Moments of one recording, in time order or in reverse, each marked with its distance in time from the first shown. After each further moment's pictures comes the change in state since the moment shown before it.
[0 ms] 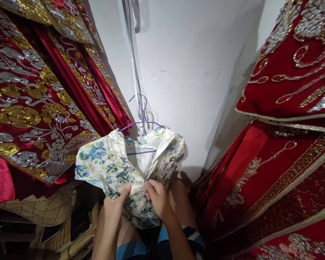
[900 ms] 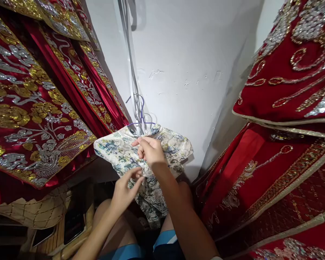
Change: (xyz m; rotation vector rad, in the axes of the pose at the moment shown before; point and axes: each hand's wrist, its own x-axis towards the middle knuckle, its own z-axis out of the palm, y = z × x) left_hand 0.031 0.028 0.037 0.301 -0.495 0.571; right_hand 0.088 -0.130 -0.009 0.219 -0.022 -0.110
